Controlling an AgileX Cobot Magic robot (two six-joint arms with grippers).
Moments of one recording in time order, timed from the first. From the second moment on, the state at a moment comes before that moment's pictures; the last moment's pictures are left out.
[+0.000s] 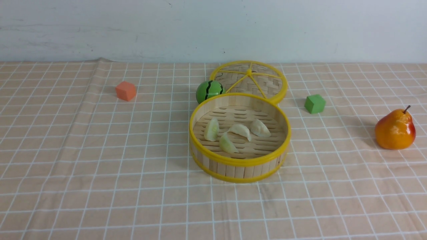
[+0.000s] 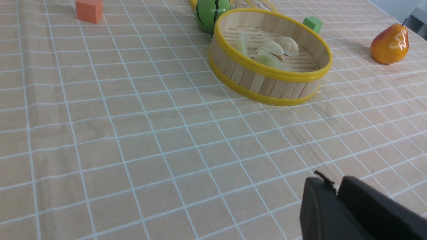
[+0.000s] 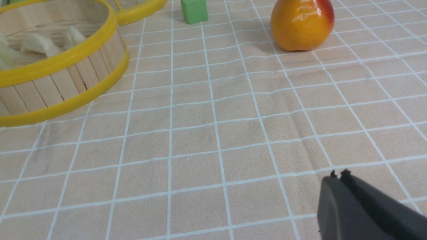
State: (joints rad) right arm -0.01 -0.01 0.02 -0.02 0.39 0.18; left arm -0.51 0.04 -0.43 0.02 0.78 -0.28
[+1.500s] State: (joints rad) right arm -0.01 -0.01 0.02 -0.02 0.39 0.18; left arm -0.04 -0.01 0.03 0.06 0.37 -0.24
